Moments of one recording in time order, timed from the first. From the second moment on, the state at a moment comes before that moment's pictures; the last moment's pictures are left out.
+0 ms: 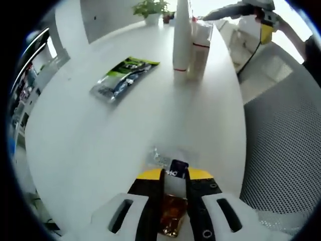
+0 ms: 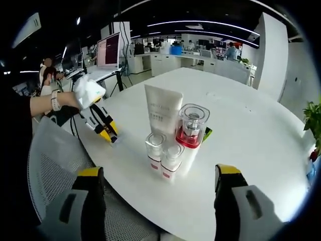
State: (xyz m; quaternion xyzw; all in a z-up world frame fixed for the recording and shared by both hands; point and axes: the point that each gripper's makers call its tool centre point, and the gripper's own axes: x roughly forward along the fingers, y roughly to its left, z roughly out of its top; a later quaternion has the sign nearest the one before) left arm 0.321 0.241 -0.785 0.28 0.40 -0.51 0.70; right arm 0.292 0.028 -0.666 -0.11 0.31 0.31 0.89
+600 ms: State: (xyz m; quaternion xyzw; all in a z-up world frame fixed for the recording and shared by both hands) left arm 0.327 0.292 -0.784 0.29 0.43 -0.49 0.71; right arm 0.294 0.029 -0.667 -0.12 0.31 0.32 0.89
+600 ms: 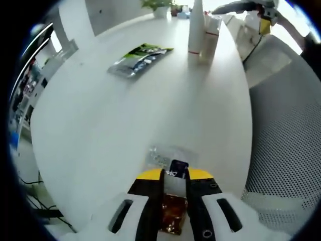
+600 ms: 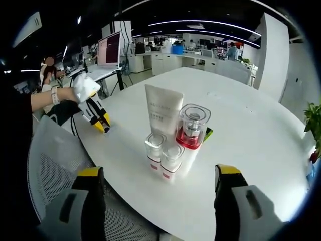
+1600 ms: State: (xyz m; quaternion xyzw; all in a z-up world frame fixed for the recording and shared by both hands) left arm 0.377 0.237 -0.745 0.27 0.39 -0.48 0.73; right arm 0.310 0.022 -0.656 -0.11 0.31 0.32 0.89
